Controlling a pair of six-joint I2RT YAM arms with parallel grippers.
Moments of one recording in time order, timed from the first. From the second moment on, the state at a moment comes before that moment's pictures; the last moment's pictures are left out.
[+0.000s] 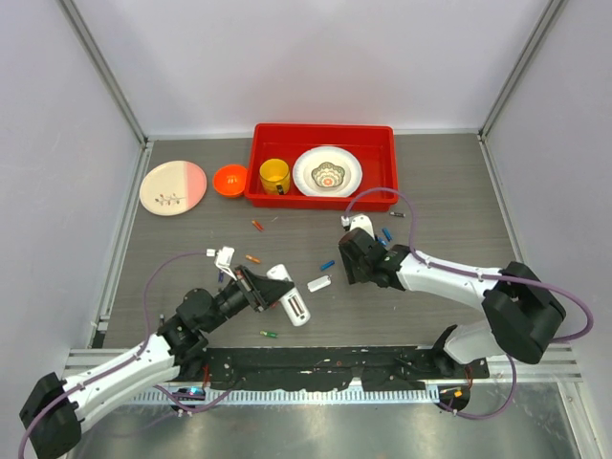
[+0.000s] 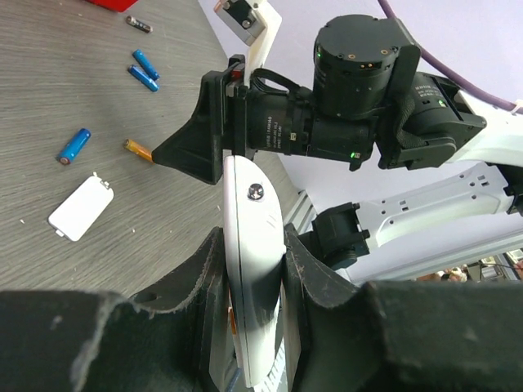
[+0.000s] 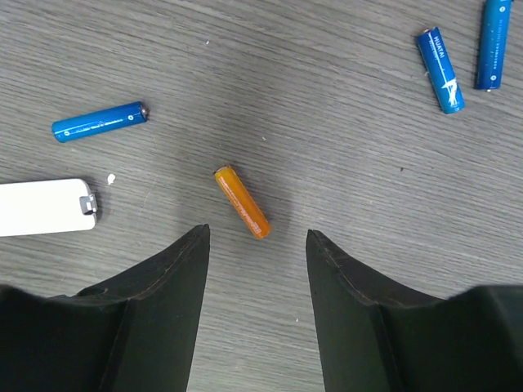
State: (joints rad) left arm -0.85 0.51 0.04 0.53 0.07 -0.99; right arm 0.82 1.38 0.74 -0.36 0.36 0.40
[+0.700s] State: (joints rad) left arm -0.85 0.45 0.04 0.42 0.08 -0.96; right arm 0.77 1.49 0.75 -0.31 0.30 0.39
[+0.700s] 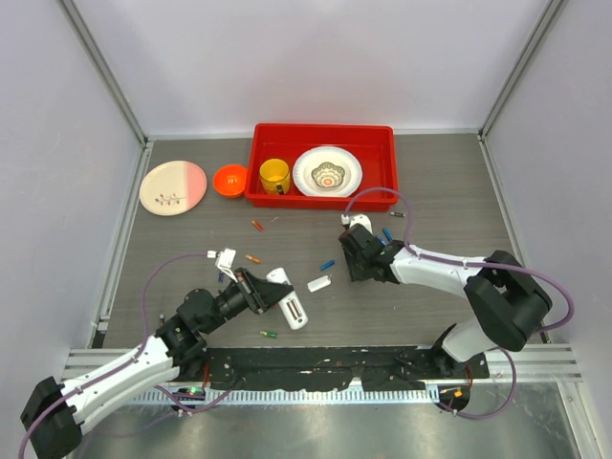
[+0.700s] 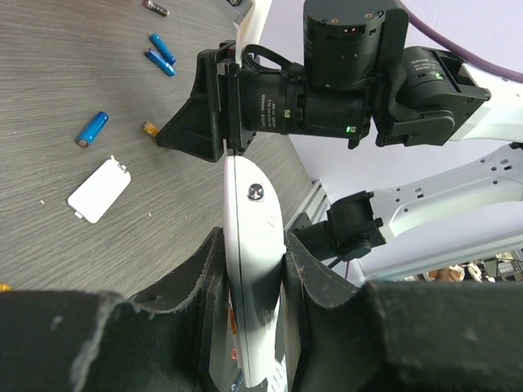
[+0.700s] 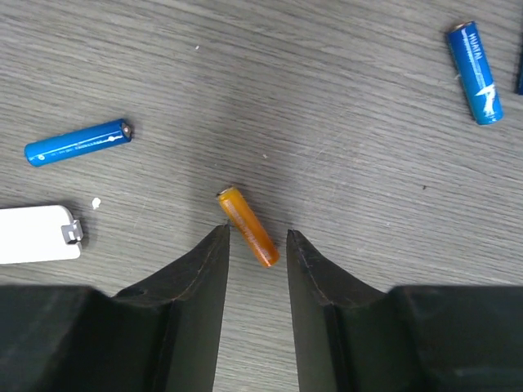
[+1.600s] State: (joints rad) left arm -0.85 0.51 0.04 0.43 0.08 -0.96; right arm 0.76 1.49 0.73 -0.28 0.24 0.44
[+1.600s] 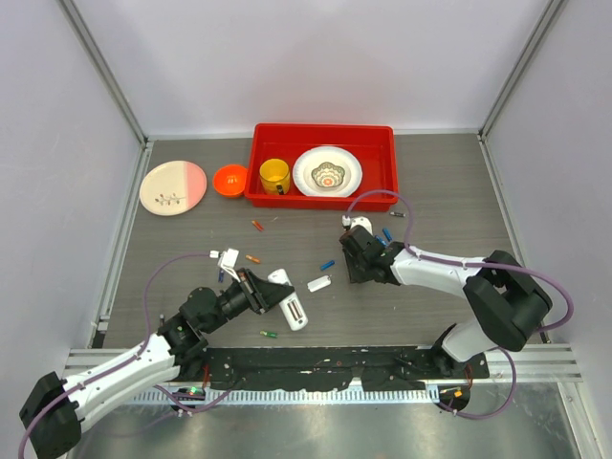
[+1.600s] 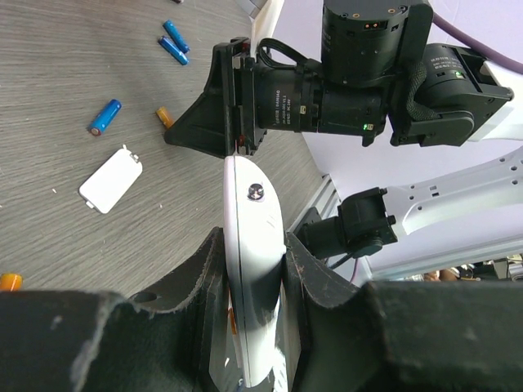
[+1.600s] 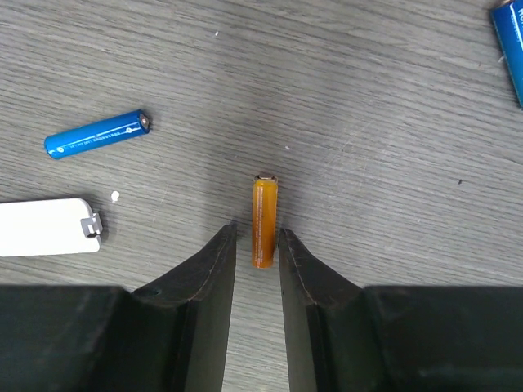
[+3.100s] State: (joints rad) left arm -0.75 1.44 0.17 1.25 0.22 -1.19; right arm 0.91 1.17 1.07 -0.87 -0.24 0.50
